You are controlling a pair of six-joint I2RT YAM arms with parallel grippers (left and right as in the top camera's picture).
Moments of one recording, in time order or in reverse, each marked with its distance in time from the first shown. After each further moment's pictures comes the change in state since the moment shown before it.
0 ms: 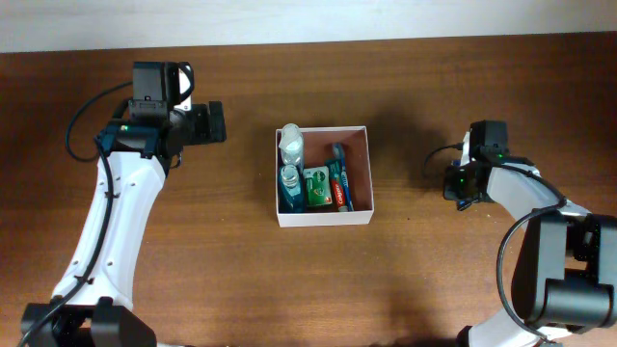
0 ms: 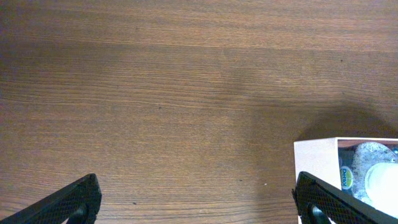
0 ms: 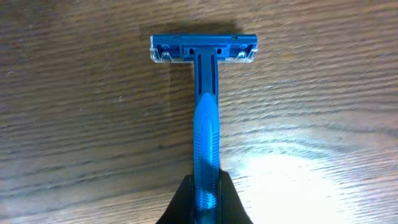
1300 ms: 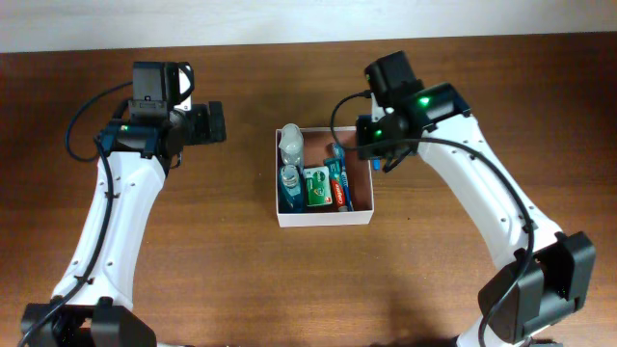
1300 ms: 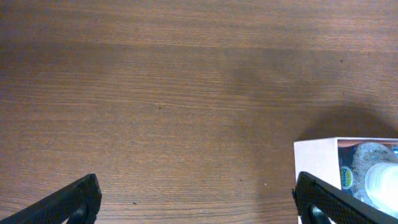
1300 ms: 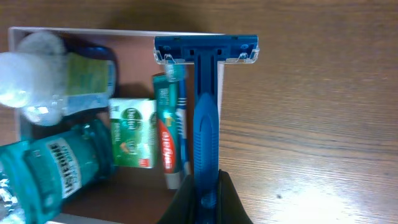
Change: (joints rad) left arm 0.000 0.000 0.000 0.000 0.000 0.000; right arm 0.505 -0.001 0.672 -0.613 -0.109 0.304
